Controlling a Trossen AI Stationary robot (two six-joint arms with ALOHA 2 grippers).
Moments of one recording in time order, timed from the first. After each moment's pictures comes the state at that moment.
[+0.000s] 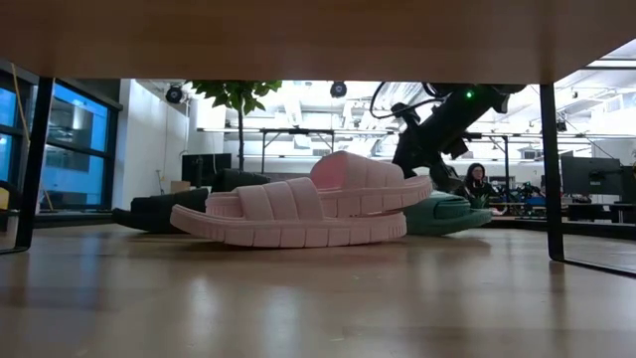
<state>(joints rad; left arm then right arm) -0.06 0.67 0.99 -0.77 -0.22 0.02 -0.47 1.49 0.67 0.27 0.34 1.86</state>
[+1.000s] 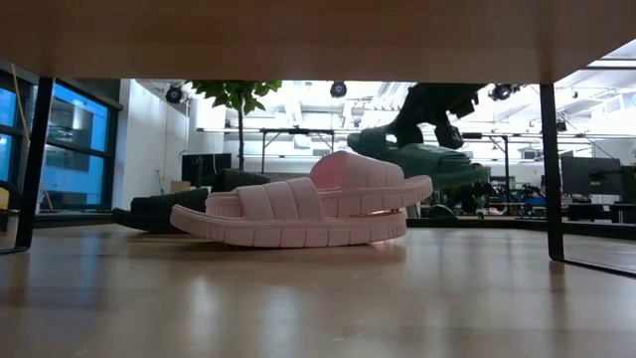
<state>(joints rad) -0.06 0.67 0.99 -0.77 -0.20 0.02 -0.45 1.25 0.67 0.25 0.37 1.70</state>
